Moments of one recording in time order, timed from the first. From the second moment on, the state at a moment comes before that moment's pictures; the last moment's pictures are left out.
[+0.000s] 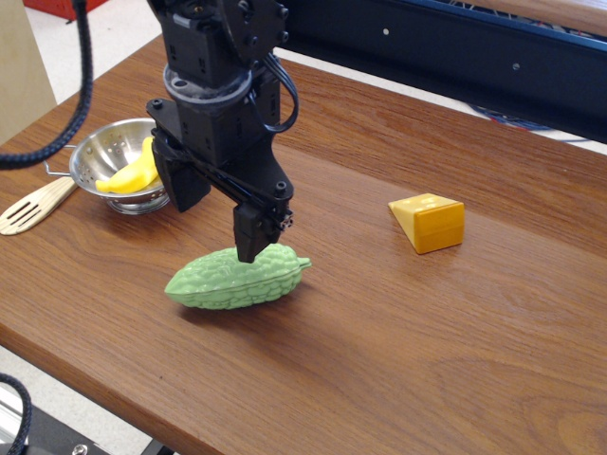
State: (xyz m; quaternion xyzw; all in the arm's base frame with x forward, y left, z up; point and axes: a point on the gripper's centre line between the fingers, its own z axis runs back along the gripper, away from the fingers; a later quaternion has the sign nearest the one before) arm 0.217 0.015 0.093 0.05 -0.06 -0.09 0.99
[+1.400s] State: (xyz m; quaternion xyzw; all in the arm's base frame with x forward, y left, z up) arm 0.282 0.131 0.070 0.01 -0.05 -0.02 1.00
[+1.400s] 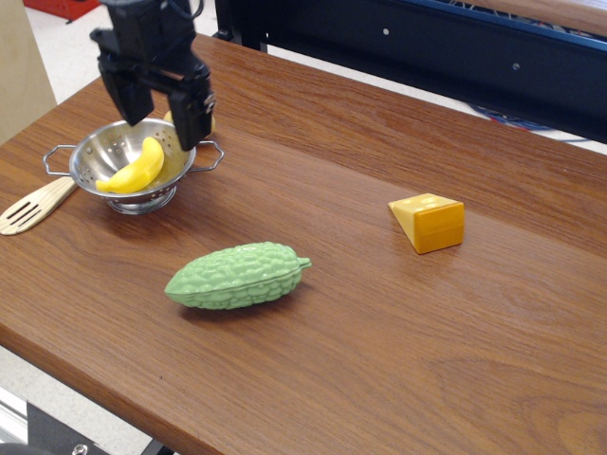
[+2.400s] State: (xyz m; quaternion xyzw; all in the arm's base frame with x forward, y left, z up) arm 0.289 0.151 0.035 0.05 -0.04 -0.02 1.00
